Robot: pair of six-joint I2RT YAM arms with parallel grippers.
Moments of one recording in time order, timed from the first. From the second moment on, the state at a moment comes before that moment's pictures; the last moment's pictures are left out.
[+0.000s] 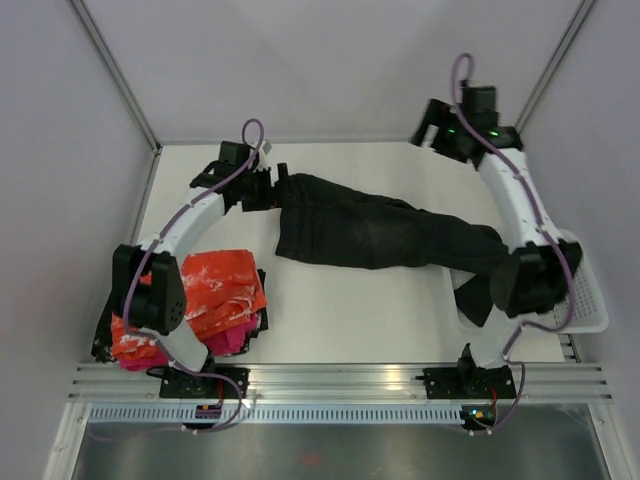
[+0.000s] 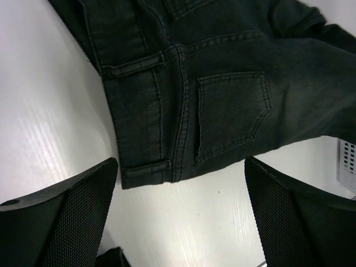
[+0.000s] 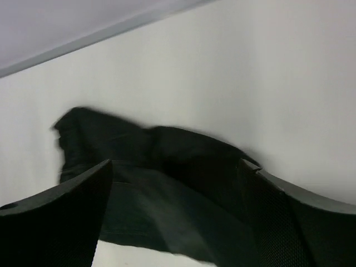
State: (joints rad) left arm -0.24 1.64 1.36 -0.51 0.32 -0.29; right arm 0.16 1.87 1.92 -0.67 -0.13 0.41
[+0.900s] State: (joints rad) left arm -0.28 2.04 1.35 -0.23 0.35 -0.46; right arm -0.23 1.03 0.79 -0.80 0.43 0.84
